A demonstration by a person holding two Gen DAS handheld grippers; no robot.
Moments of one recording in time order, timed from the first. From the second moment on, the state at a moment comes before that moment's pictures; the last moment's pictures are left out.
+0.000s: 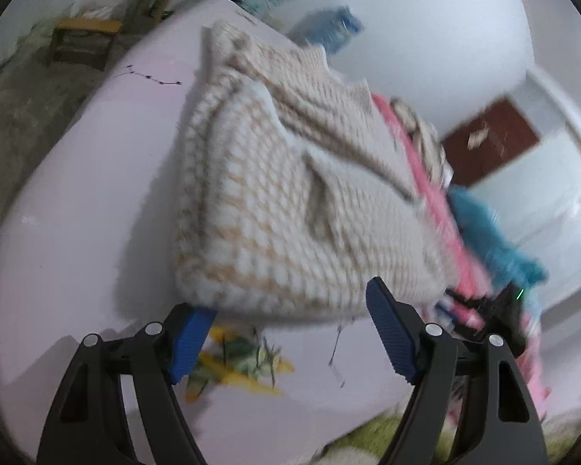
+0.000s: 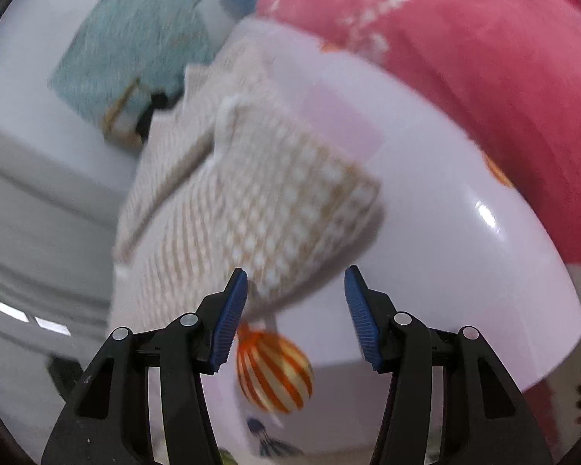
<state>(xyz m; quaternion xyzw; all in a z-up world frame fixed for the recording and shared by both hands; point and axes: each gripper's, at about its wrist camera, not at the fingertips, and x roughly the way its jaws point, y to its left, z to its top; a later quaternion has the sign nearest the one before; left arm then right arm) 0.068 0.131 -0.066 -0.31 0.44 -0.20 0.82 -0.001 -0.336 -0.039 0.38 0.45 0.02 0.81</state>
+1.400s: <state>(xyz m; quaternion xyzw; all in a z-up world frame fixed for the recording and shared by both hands) 0.004 0.216 0.013 -0.20 0.38 -0.01 0.90 -0.047 -0.319 0.046 0.20 0.38 -0.09 0.90</state>
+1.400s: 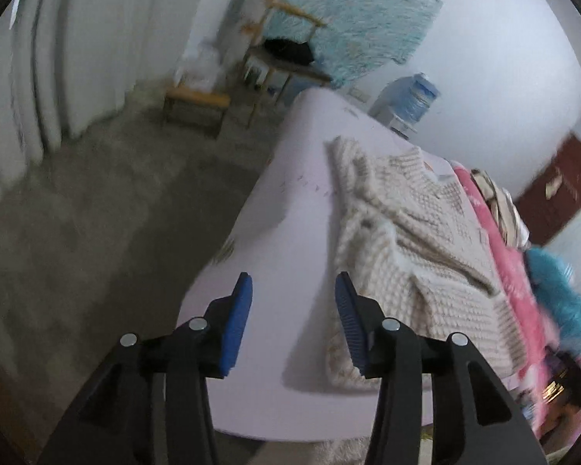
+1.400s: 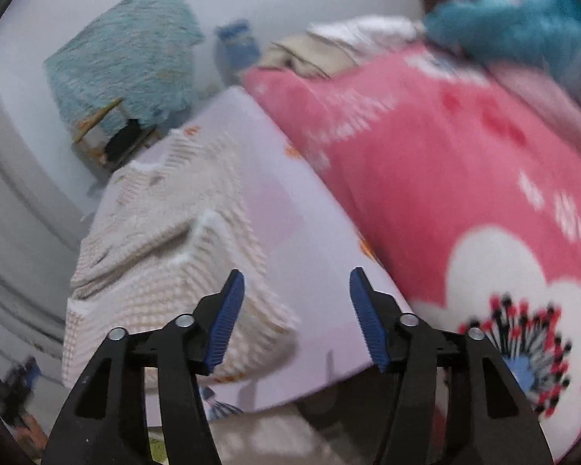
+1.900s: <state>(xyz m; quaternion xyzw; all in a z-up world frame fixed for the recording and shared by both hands) 0.059 0.025 -0.039 -0.01 0.47 -0.22 0.85 0.031 -0.179 -0.032 0.07 0.49 0.12 0.86</state>
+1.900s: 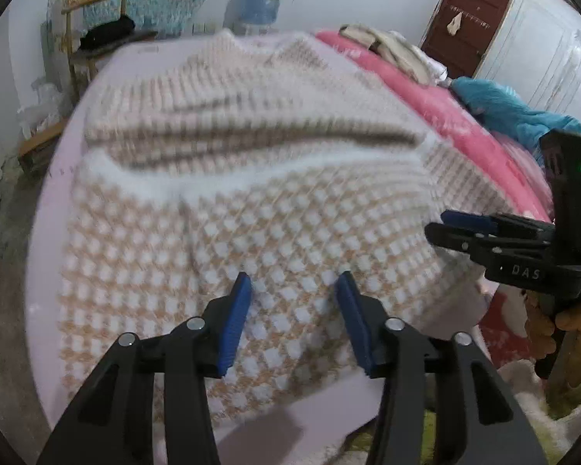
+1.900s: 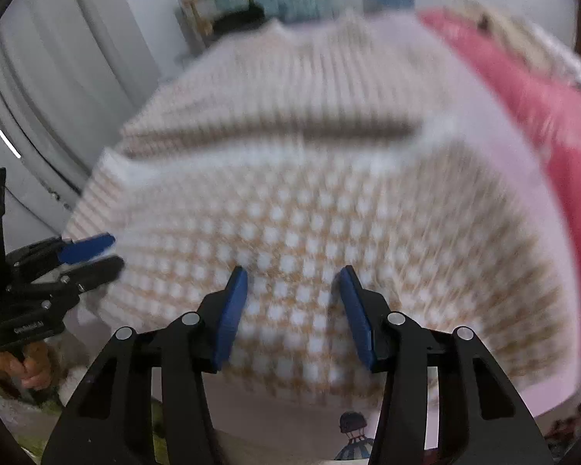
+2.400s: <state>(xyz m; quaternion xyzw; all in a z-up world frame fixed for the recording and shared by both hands) 0.093 0.085 -0.002 -0.02 0.42 -0.12 0.90 0.066 -0.245 0.014 0.07 0.44 0.01 0.89</state>
